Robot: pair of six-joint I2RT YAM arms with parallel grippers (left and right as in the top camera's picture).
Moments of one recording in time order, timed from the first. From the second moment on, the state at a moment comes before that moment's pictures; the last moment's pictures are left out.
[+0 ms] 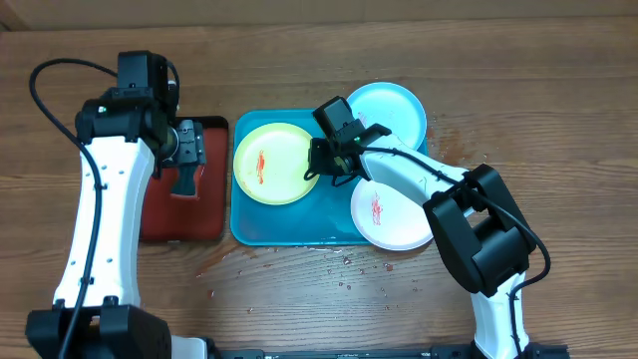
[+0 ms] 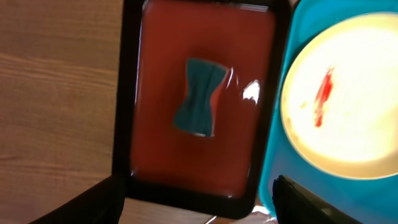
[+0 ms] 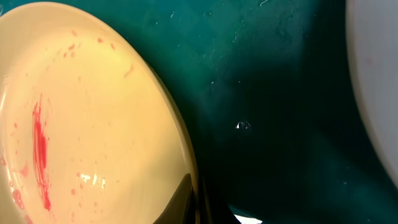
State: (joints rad) left arm 0.04 1.61 1.52 -1.19 -0.16 -0.07; right arm 0.60 2.14 1.46 -0.43 -0.13 0.66
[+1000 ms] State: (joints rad) left arm 0.12 2.08 1.52 -1.08 -0.12 0.16; right arm 0.60 2.14 1.46 -0.44 -0.12 0.67
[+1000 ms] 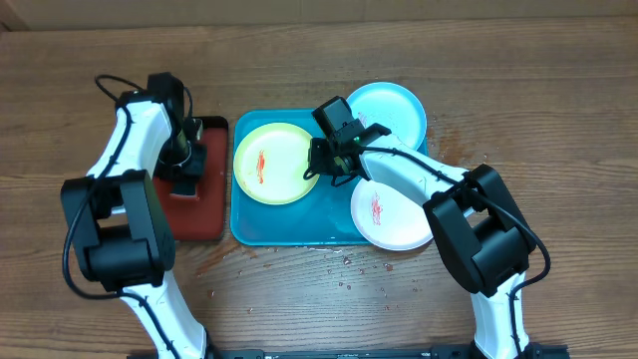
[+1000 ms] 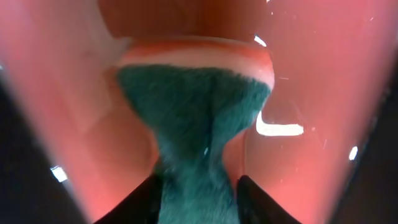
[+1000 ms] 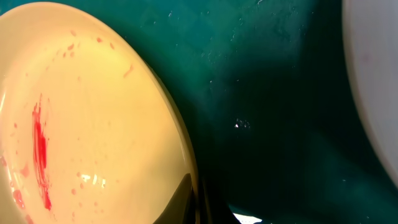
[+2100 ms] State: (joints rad) left arm 0.07 2.13 1.96 -1.35 0.13 0.09; right arm 0.60 2.14 1.46 -0.44 -0.13 0.67
